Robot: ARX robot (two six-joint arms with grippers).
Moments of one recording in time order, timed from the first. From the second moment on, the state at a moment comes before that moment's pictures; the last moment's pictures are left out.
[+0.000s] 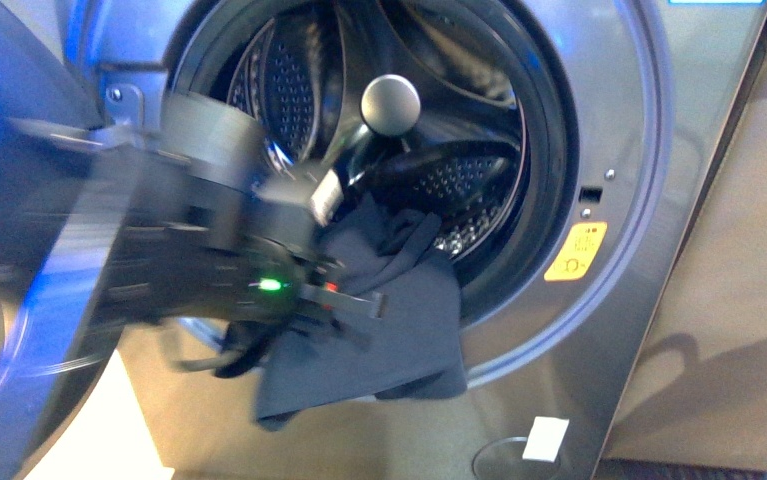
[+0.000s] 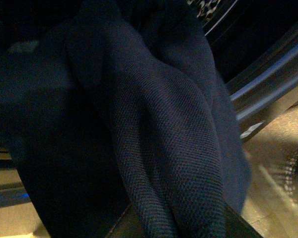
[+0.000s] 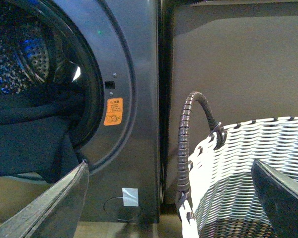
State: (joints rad) left arm -0.30 1.83 0.93 0.48 0.12 0.11; right arm 0.00 0.00 0.01 0.00 0.00 0.00
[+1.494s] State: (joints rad) left arm -0.42 1.52 2.00 -0.45 0.40 0.17; right arm 0.00 0.00 0.01 0.00 0.00 0.00
